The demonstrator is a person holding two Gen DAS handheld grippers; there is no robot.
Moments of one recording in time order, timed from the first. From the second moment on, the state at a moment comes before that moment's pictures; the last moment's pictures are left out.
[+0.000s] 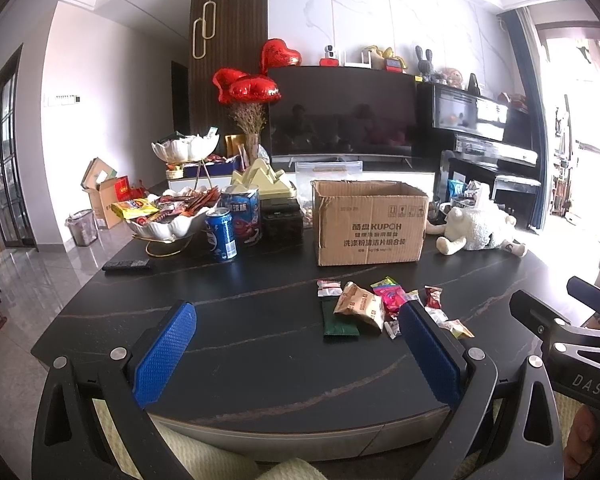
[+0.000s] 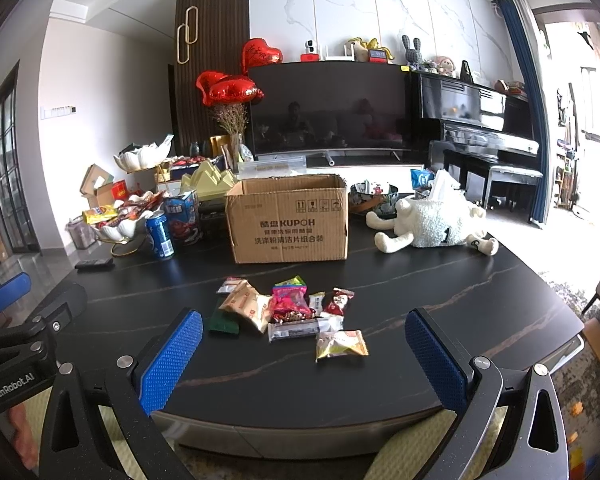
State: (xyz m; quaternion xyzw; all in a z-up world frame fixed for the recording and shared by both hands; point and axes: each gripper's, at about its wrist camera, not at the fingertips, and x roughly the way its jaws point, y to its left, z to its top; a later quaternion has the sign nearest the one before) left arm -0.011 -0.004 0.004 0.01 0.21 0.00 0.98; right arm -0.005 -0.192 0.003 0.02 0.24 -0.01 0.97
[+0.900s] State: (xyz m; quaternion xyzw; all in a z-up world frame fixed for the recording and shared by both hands) left arm 0.033 -0.017 -0.045 0.01 0.28 -0.05 0.96; right arm 0.041 -0.203 -0.054 0.07 0.33 0.00 0.94
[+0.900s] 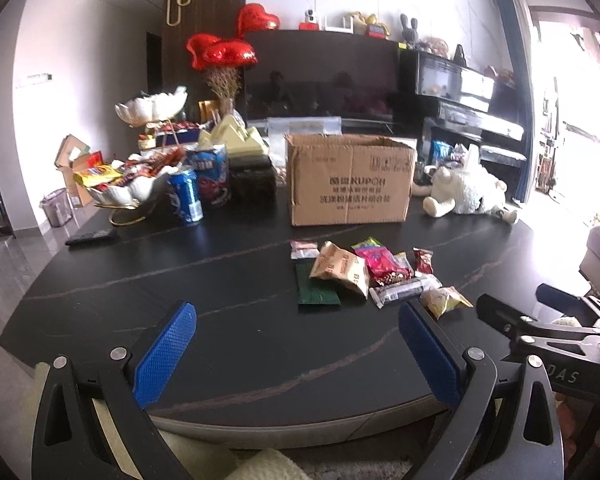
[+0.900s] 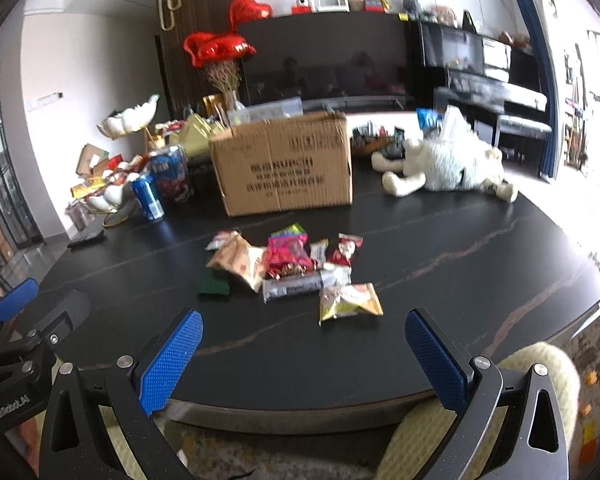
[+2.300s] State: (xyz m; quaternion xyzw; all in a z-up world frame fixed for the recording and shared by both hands) left arm 0.212 -0.080 -0.139 0.05 0.37 -0.12 0.92; right arm 0.162 -0.235 -0.144 0.08 0.46 -0.03 0.89
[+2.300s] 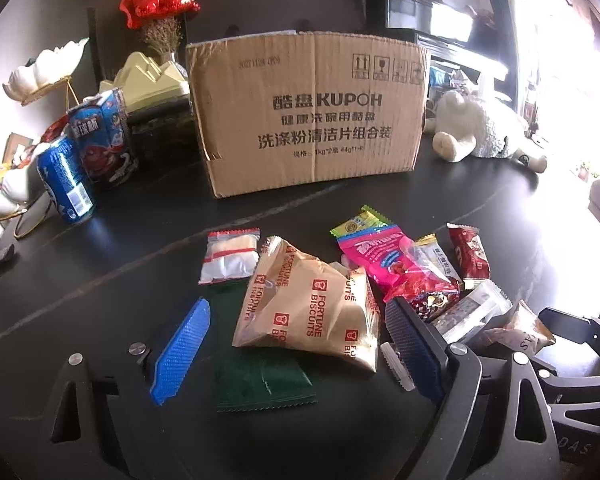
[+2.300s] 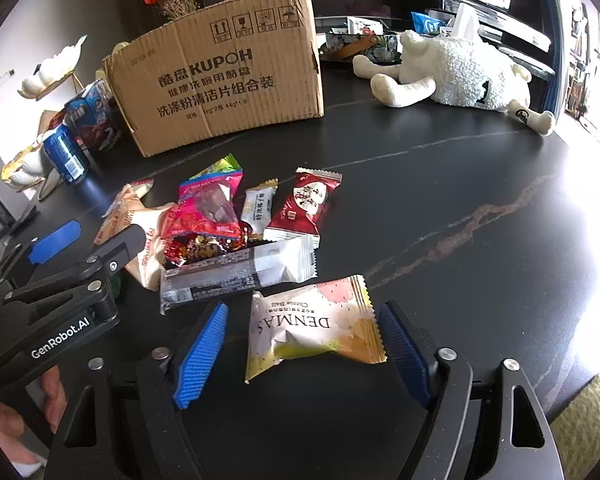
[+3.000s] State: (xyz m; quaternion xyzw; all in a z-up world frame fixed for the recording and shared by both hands) left arm 0.207 -0.080 -0.141 0.04 0.38 -0.14 0.91; right arm 0.158 -0.234 -0.139 0.08 0.44 -0.04 0.89
